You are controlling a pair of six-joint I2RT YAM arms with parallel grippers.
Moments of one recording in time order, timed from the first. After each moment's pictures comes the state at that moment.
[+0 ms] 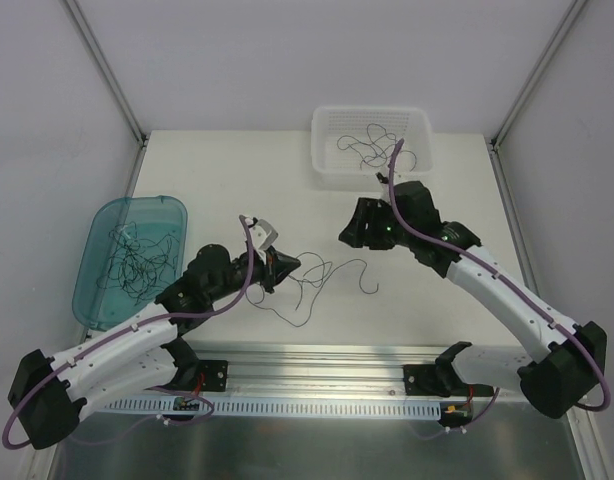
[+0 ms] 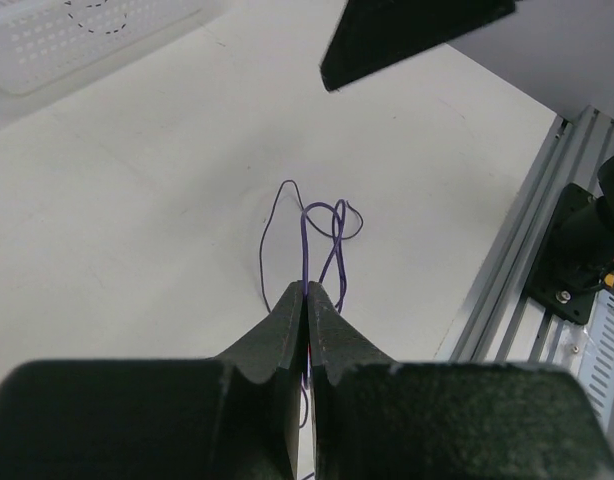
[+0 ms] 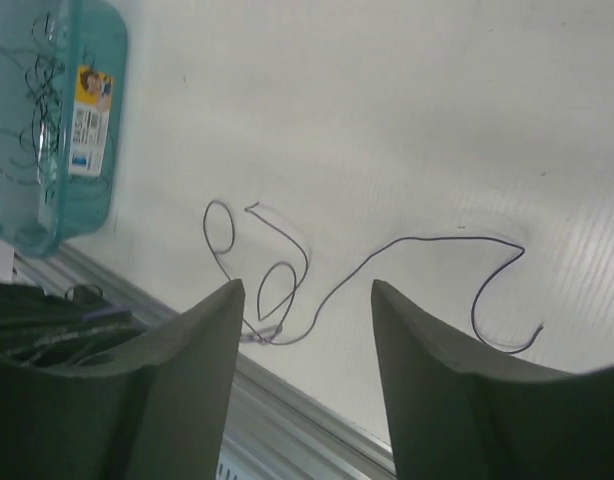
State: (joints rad) left arm -0.79 0.81 0.48 0.19 0.21 -0.20; right arm 0.62 1.21 1.09 -0.51 -0.10 0.60
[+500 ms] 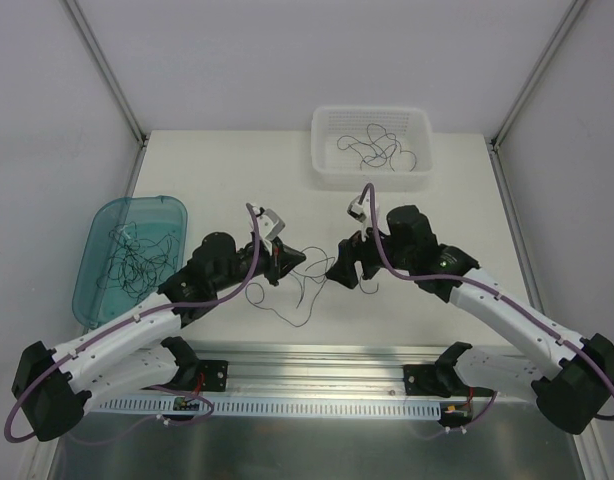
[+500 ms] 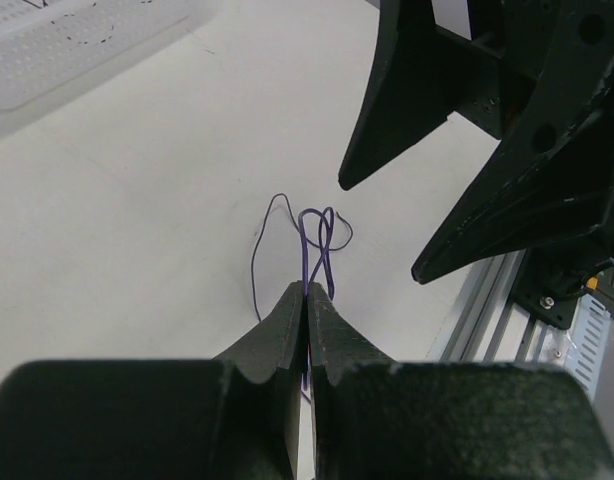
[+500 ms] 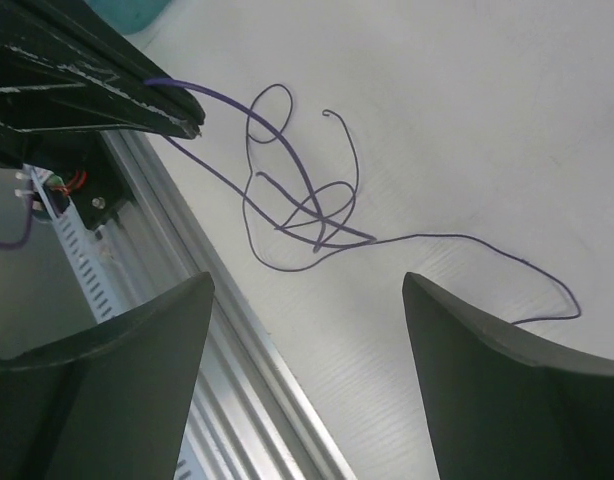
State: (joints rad) left arm -0.79 0.89 0.59 0.13 0.21 -0.20; right arm 0.72 1.07 0.87 -0.35 -0.39 0.21
